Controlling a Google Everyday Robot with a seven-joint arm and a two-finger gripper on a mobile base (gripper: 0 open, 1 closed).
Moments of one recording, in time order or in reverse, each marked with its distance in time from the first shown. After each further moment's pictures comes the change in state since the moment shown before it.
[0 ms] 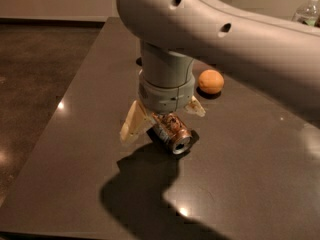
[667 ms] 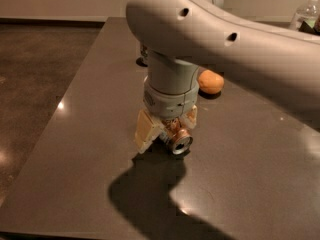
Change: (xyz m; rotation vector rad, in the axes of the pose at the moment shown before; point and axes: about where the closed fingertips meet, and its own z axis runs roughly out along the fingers) arm -0.006 0.004 0.012 0.018 -0.006 -0.087
